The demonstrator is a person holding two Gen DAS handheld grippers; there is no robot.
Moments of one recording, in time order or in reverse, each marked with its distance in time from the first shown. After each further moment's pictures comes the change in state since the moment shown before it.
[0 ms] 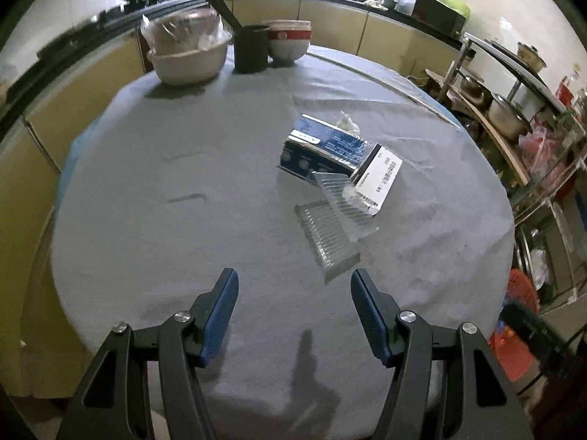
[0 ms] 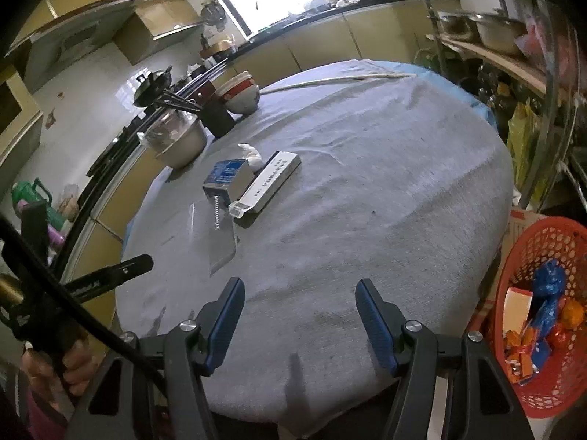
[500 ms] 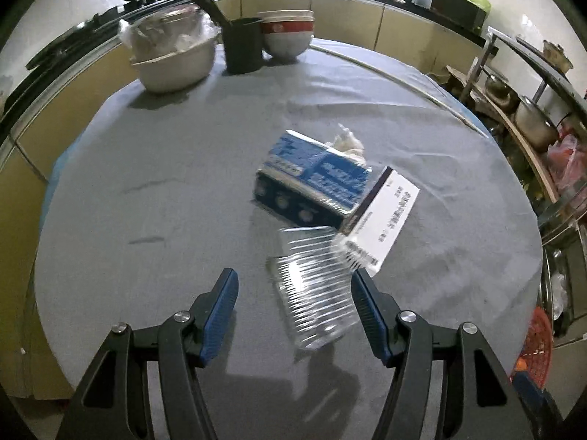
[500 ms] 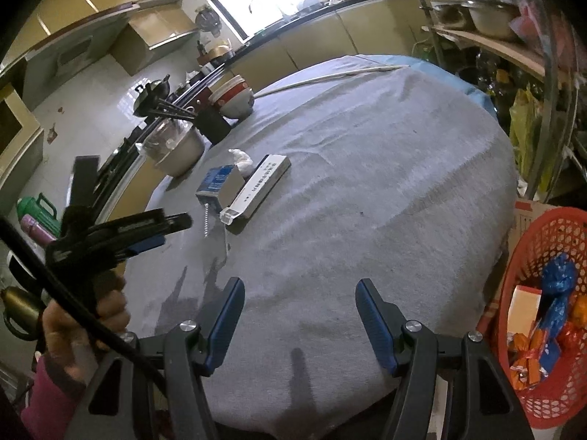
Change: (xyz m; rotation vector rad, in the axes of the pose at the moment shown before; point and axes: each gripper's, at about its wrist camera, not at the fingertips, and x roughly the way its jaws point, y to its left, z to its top) left arm 0.057 -0.041 0.050 -0.006 0.013 0.101; right arm 0.007 -0.024 0.001 0.046 -0.006 0.044
